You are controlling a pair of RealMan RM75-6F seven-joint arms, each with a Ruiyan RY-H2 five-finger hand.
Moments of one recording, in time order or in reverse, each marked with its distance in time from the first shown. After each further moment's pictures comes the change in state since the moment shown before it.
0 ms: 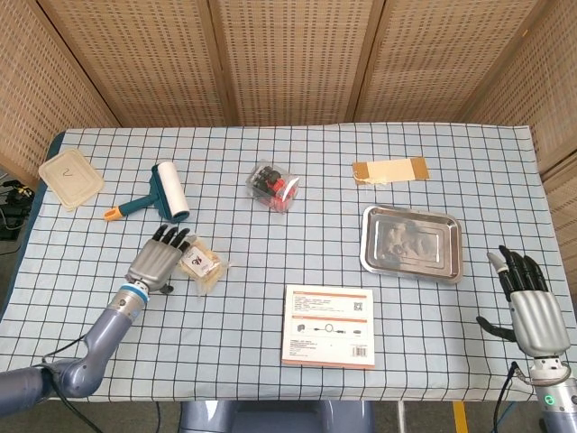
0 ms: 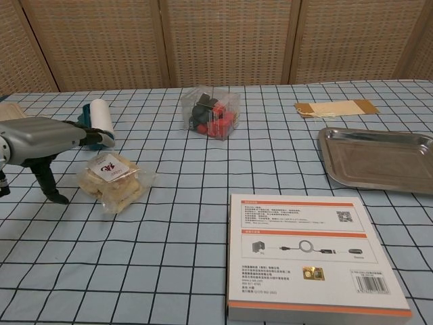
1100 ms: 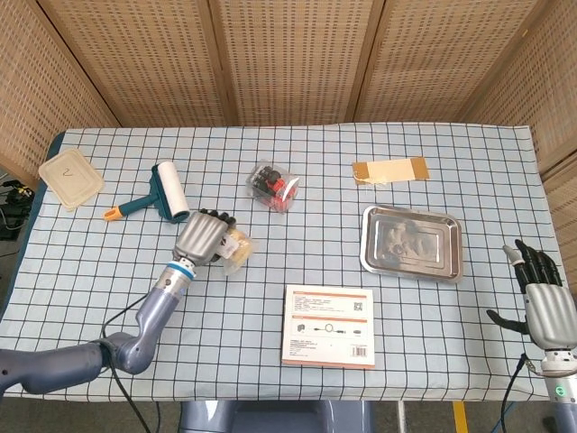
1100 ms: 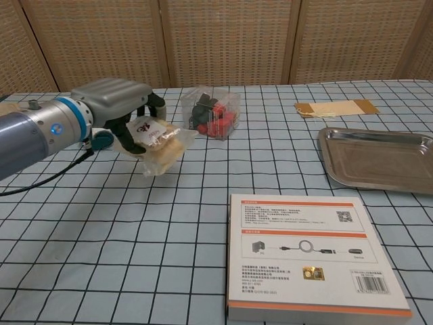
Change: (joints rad) left arm -0.159 -0.235 -0.092 0.214 0.123 0.100 -0.143; right arm 0.011 0.014 0.029 0.032 0.067 -0.048 0.079
